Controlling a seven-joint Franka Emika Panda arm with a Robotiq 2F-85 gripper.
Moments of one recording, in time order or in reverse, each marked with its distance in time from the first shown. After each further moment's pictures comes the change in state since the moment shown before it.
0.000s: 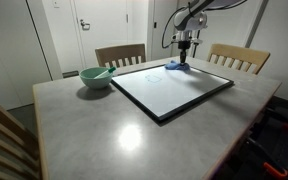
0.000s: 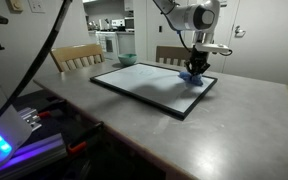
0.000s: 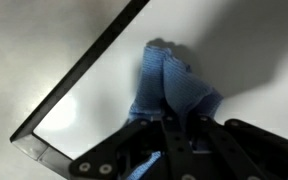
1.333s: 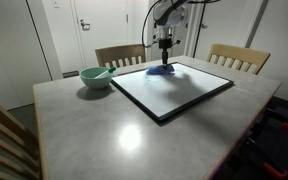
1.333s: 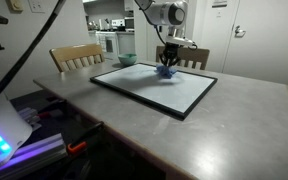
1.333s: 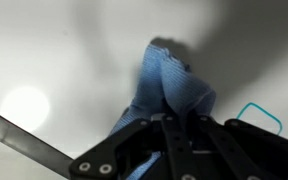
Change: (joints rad) arm 0.175 -0.038 0.058 -0.014 0.001 -0.126 0.241
